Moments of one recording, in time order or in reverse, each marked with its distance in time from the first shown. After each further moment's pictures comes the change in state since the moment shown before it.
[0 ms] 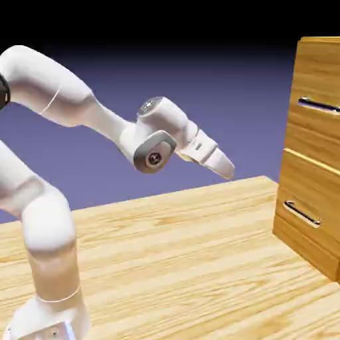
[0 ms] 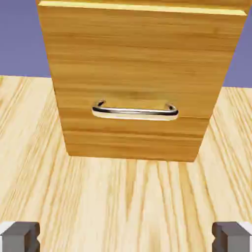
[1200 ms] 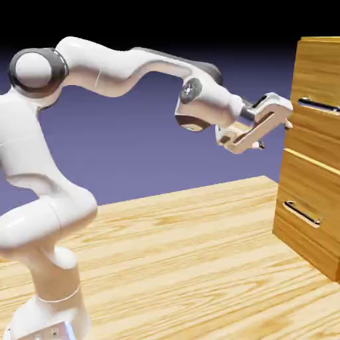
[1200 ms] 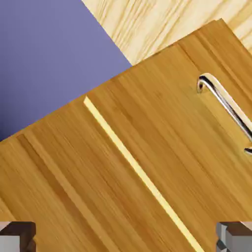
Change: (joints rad) arm -1.178 0.168 1.131 0.618 1.566 -0.077 1.122
